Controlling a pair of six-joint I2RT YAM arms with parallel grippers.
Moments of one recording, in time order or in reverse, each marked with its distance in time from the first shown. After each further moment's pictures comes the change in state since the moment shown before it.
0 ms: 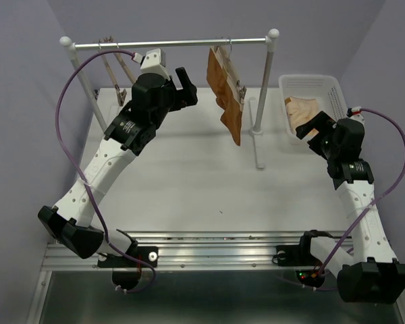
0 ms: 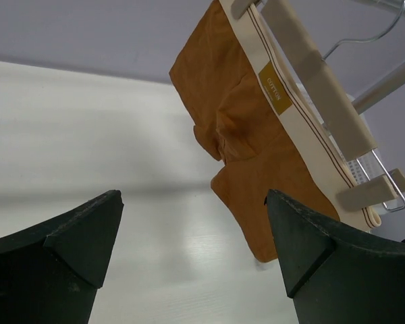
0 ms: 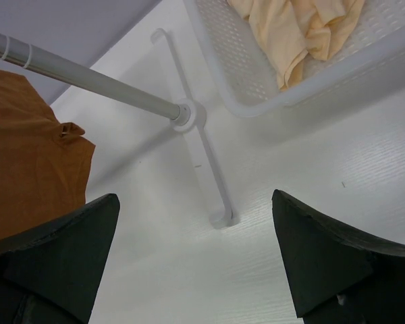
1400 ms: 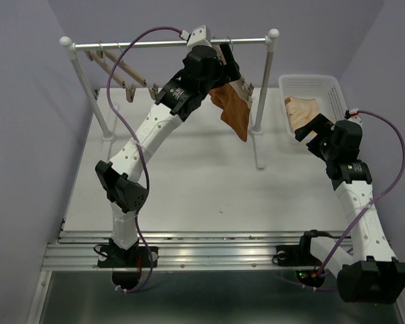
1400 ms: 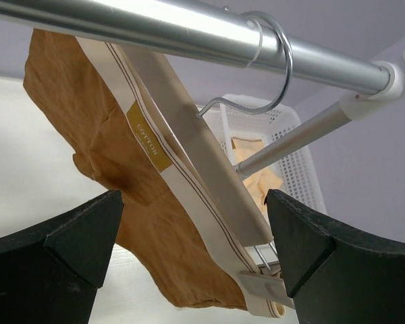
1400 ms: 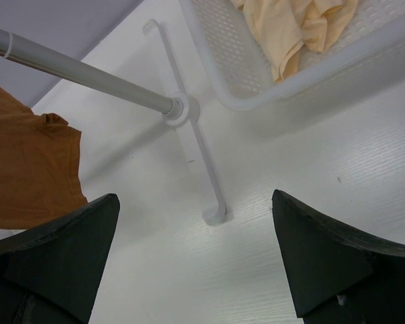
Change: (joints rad) left arm -0.118 0.542 0.647 -0.120 -0.017 -0.155; right arm 0.000 -0.003 -0.027 0.009 -0.002 -0.008
